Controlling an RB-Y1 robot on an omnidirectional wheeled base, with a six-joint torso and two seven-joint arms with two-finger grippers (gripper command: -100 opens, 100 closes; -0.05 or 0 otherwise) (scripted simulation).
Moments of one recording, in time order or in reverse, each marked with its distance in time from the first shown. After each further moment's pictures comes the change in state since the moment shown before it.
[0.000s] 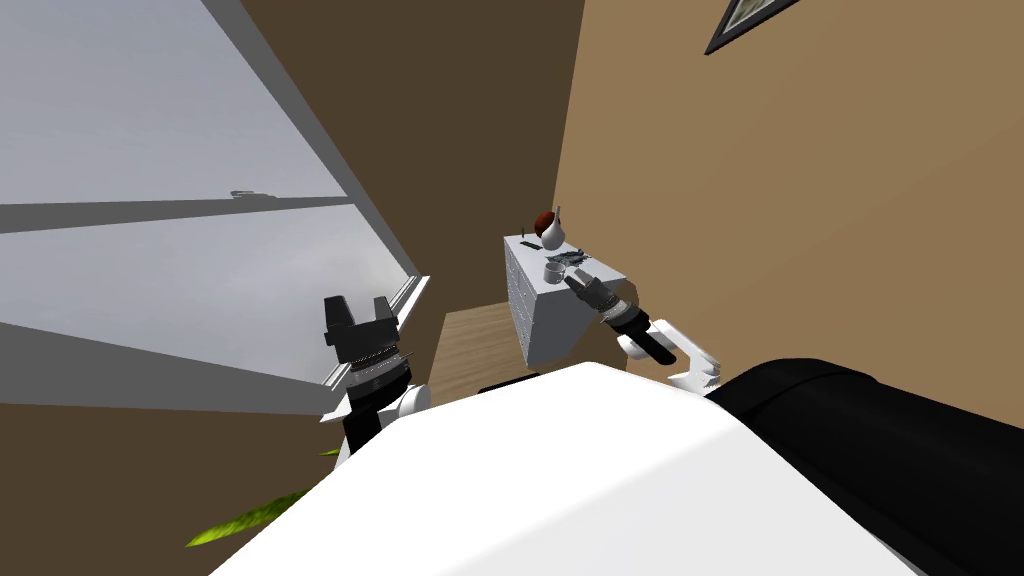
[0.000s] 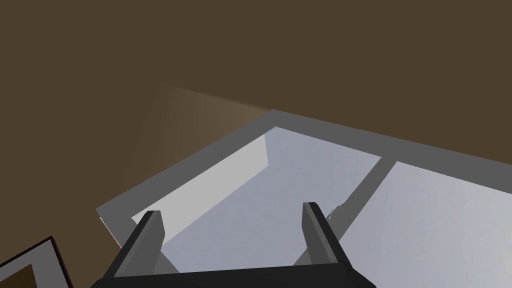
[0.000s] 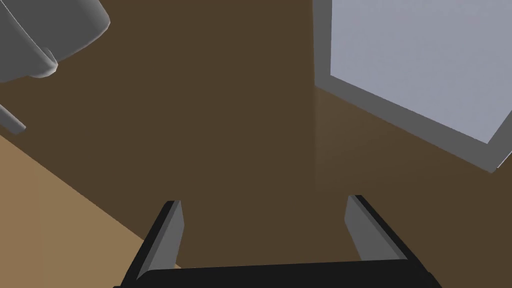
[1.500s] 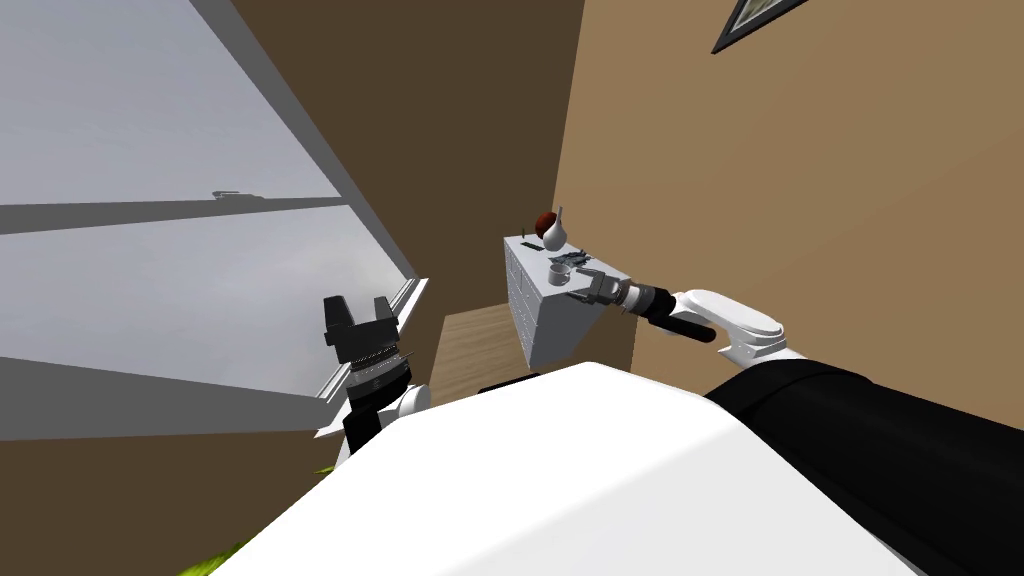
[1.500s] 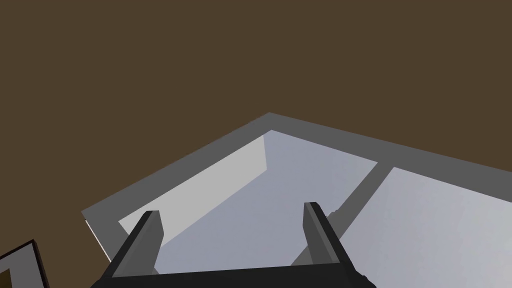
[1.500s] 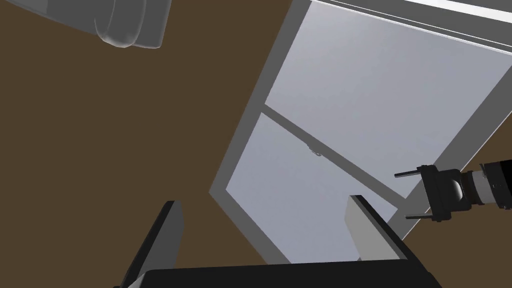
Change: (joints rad) left arm 0.000 0.000 0.000 0.000 0.000 0.000 0.000; right arm 0.050 -0.390 -0.163 0.066 0.244 -0.112 0.121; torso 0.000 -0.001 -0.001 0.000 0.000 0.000
